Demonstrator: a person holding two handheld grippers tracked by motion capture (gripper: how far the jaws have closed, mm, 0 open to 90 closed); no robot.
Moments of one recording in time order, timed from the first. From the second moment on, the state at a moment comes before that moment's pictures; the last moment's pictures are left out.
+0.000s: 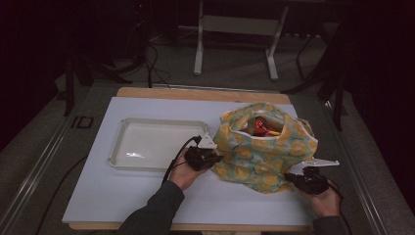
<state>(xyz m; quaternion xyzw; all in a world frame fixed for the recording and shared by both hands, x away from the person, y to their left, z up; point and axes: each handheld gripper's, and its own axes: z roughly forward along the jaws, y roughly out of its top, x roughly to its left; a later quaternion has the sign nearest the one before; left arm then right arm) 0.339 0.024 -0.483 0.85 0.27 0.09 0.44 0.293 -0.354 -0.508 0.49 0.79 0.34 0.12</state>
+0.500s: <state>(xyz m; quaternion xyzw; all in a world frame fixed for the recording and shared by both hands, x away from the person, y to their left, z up) 0.339 0.008 -0.504 0.88 0.27 0.08 0.38 0.291 -0.353 -0.507 0.48 0.80 0.33 0.12</state>
